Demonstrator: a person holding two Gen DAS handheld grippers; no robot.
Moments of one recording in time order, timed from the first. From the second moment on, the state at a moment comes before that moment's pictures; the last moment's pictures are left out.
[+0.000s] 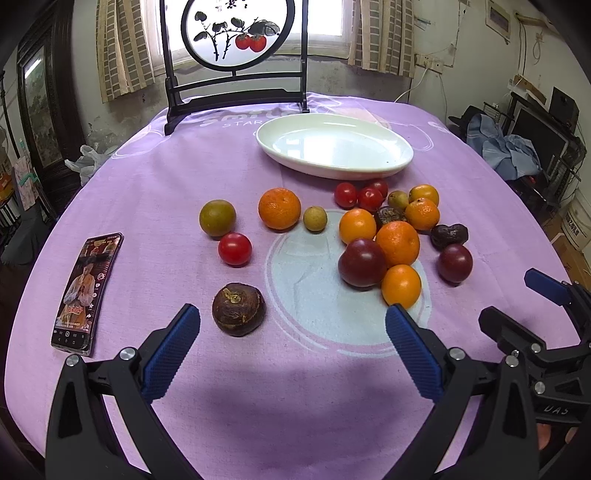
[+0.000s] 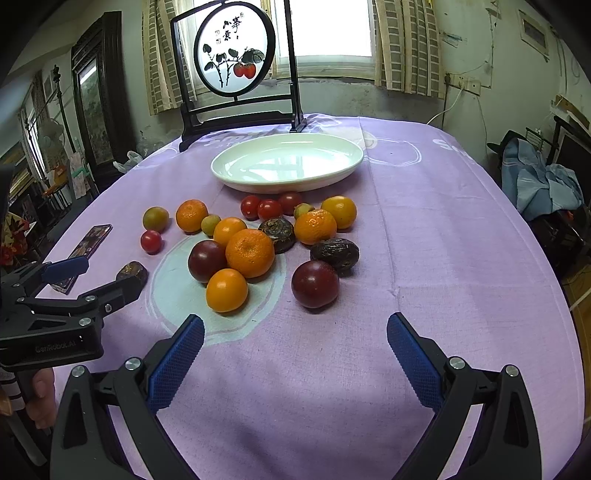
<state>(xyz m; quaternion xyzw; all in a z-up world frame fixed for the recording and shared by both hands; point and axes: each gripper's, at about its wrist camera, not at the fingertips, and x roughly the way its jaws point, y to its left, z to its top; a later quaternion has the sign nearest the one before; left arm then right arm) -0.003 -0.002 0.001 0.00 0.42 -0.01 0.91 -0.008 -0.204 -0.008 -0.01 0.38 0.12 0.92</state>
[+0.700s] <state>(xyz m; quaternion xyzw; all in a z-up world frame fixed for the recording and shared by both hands) -0.004 -0.004 0.002 0.01 0.42 -0.01 0.91 -0.009 -0.205 -0.011 -0.01 0.39 0.12 0.91</state>
